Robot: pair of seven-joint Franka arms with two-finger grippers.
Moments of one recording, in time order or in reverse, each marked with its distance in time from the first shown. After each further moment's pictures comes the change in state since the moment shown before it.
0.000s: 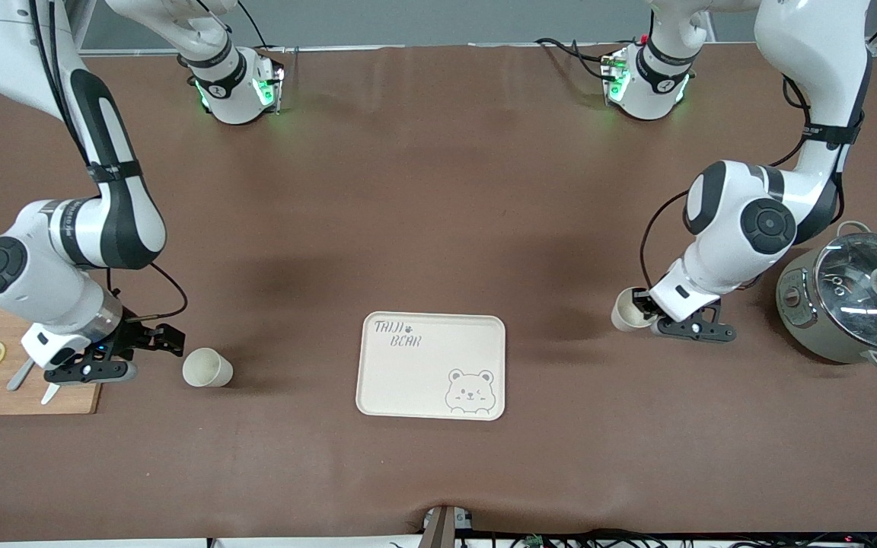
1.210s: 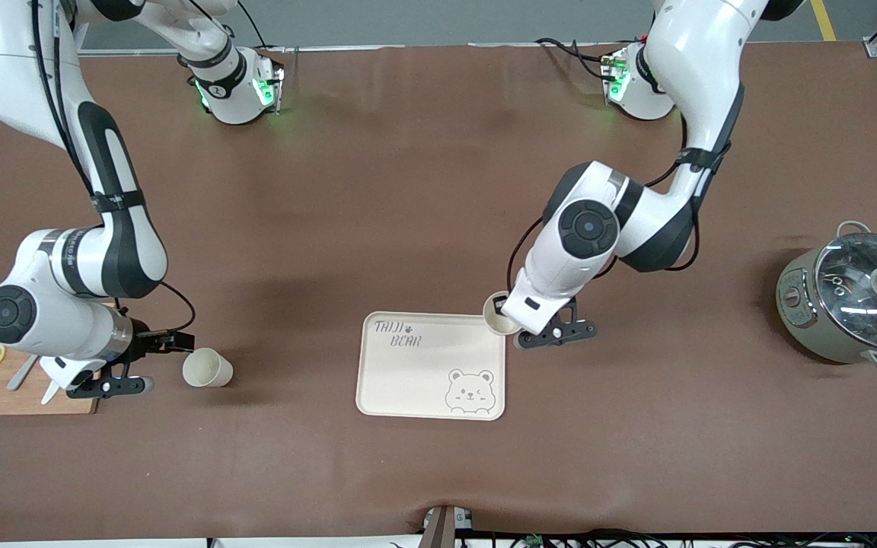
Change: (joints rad) left arm -0.332 0.284 -0.001 0.478 0.000 -0.181 -0.596; right arm -0.002 0.137 0.000 0.190 0.001 -0.218 0.004
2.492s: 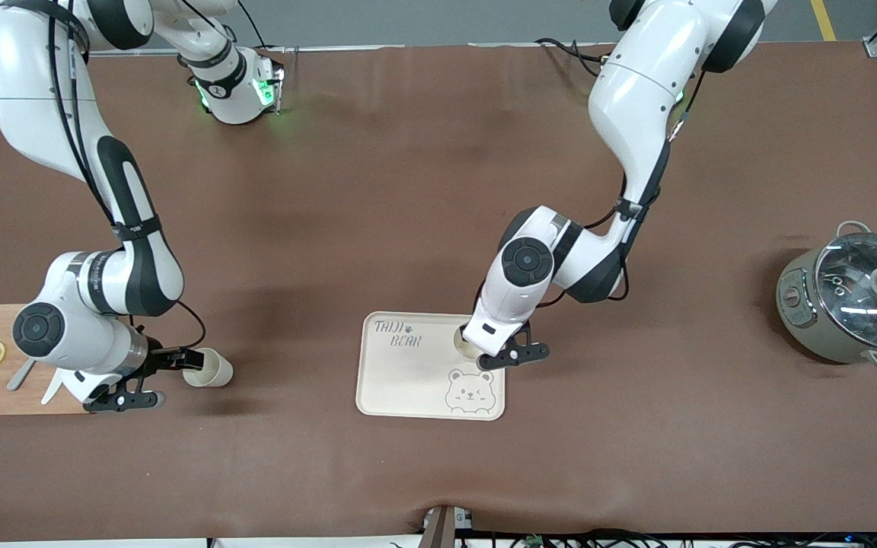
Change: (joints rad) left arm -0.133 0.229 0.108 0.108 0.000 0.198 -0.053; right arm -0.007 0.100 -0.001 0.025 0.000 0.140 0.002
